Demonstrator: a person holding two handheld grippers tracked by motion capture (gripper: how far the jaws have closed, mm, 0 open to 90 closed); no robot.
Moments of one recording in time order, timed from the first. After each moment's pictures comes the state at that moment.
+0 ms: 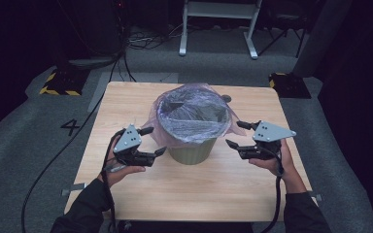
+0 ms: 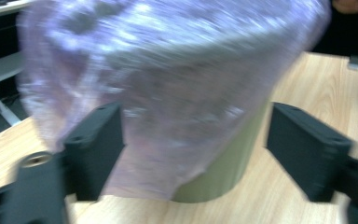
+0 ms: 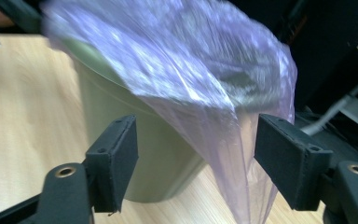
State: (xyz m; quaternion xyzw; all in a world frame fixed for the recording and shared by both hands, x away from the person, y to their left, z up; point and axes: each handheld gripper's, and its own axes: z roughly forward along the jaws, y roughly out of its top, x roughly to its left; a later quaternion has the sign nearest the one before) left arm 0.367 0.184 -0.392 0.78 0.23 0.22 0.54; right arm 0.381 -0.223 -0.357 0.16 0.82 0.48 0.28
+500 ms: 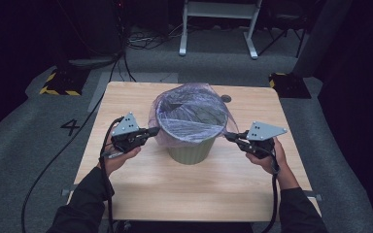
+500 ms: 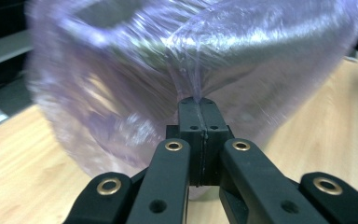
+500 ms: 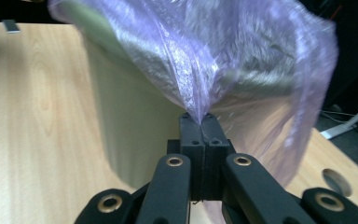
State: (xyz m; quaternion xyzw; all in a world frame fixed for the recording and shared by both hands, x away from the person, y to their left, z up) left arm 0.395 0.191 -0.393 0.81 0.21 0.18 0.52; right arm 0.393 -0.218 -0.372 0.14 0.84 0.48 0.23
